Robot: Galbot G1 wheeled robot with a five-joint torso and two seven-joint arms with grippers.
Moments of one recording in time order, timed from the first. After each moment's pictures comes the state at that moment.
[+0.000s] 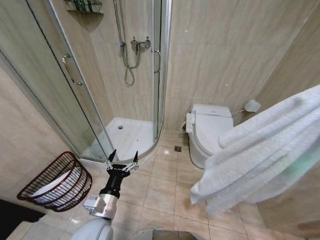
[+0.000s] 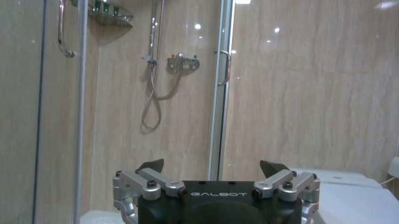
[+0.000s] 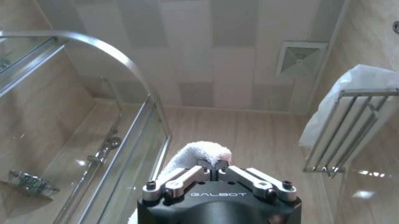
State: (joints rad) left arm 1.88 -1.61 -0.51 -2.49 -0.03 0.04 0.12; right arm -1.53 1.12 1.40 2.47 0.80 0.18 -0.15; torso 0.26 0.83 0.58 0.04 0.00
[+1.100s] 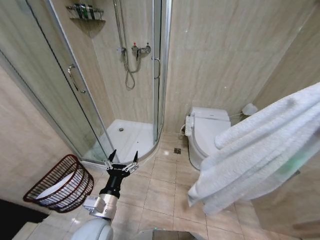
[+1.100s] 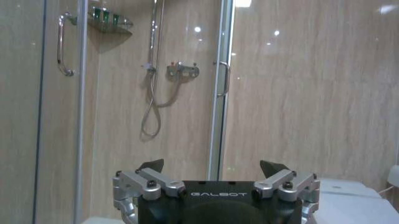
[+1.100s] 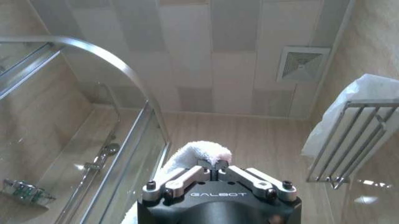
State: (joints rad) left arm 1.88 -1.61 -0.51 -2.49 -0.03 0.04 0.12; right arm -1.52 1.13 1.39 2.47 0.79 0.18 -0.15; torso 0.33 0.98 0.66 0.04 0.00
